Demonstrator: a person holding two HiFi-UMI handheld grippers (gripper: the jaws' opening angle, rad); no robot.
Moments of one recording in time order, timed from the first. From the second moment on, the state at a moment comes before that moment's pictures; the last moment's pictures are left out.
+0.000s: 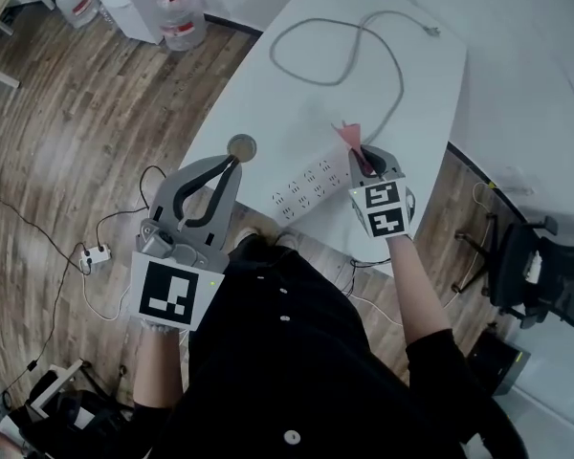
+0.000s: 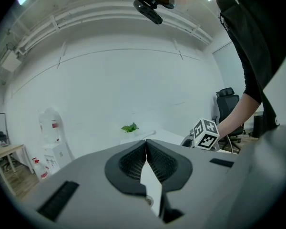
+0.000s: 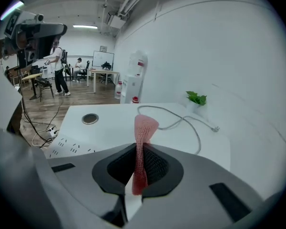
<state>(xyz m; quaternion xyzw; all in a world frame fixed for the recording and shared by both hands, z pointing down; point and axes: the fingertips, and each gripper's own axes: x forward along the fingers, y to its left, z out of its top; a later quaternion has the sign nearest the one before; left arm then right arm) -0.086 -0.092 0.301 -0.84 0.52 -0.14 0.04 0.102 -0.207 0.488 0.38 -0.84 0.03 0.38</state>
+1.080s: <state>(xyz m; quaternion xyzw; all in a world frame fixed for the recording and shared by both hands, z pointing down) -0.097 -0.081 0.307 -0.83 0.54 -0.14 0.03 0.085 -0.195 0.553 0.33 -0.84 0.08 0.43</state>
